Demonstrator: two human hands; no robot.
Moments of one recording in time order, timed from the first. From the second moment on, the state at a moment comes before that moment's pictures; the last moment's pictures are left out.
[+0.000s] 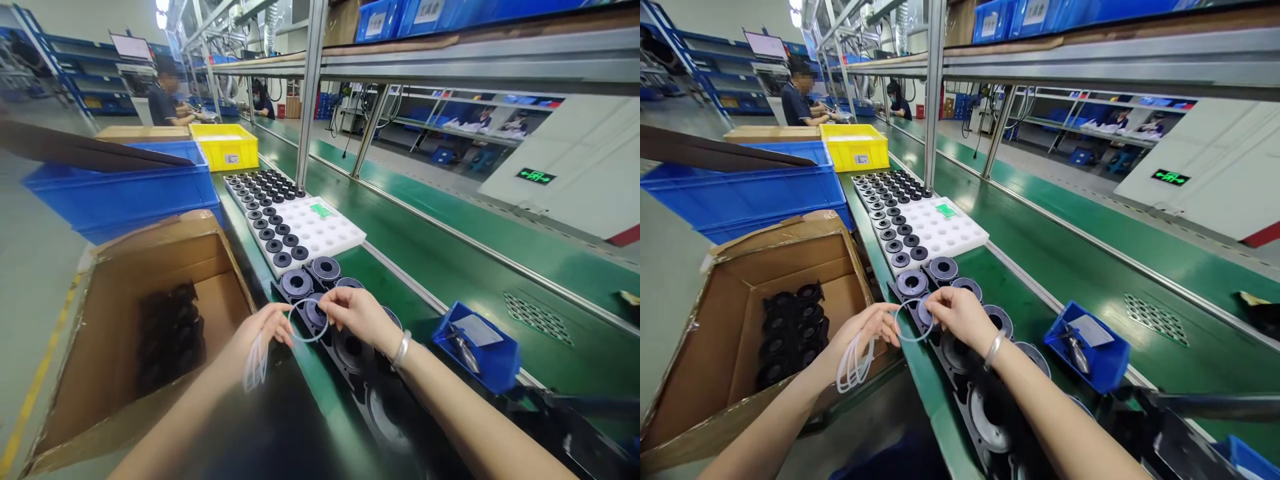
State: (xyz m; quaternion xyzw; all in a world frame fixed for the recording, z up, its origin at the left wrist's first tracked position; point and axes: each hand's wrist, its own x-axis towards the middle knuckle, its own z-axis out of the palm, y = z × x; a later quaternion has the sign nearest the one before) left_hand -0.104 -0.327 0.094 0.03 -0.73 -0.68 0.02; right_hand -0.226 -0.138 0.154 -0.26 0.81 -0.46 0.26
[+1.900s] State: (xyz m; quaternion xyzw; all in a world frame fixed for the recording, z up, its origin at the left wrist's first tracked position) left_hand -0.194 -0.407 0.094 -0.37 -0.92 -0.09 0.02; right_hand -0.313 -0.204 0.130 -0.20 0.90 -0.29 0.26
